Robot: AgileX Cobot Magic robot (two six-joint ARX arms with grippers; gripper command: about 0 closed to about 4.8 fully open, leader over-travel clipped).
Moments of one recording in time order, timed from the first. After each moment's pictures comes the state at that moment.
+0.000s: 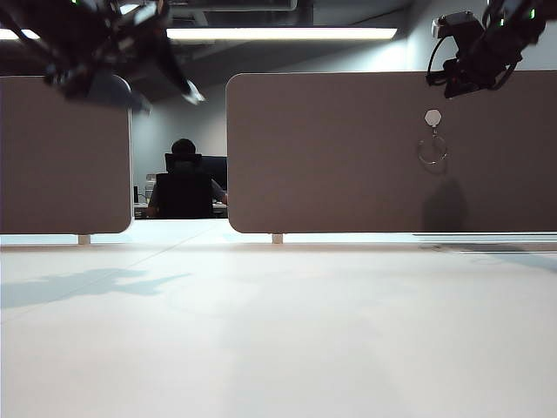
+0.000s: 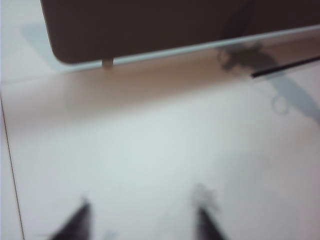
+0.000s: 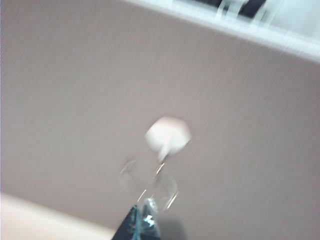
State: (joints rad) left arm -0.31 1.32 0.98 -0.02 0.25 -0.04; right arm -0.05 2.24 2.30 -0.29 -0.18 -0.29
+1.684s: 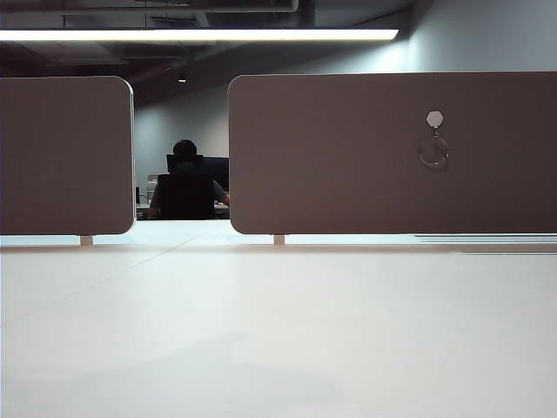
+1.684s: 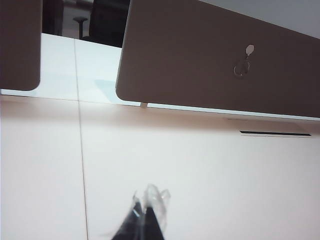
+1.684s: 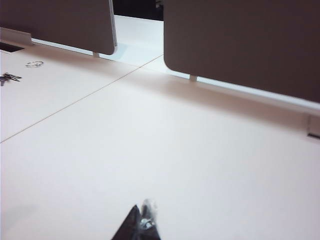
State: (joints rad) left arm -0.30 0.01 0.41 -0.40 0.07 -0.22; right arm 0.32 0.09 0.31 -0.32 -0.21 -0.03
